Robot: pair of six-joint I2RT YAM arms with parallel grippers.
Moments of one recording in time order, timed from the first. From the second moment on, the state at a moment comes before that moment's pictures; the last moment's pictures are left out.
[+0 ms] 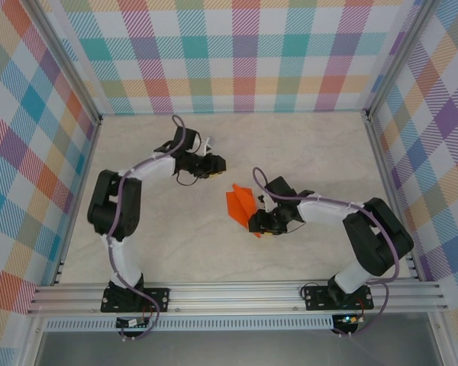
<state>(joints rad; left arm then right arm) -0.34 1.86 1.28 -0.31 0.66 -0.53 0.61 1.56 0.77 -0.42 -0.43 0.58</state>
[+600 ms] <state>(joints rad) -0.56 1.80 0.96 -0.01 0.56 -0.80 0.56 1.12 0.65 -0.46 -0.13 0.61</state>
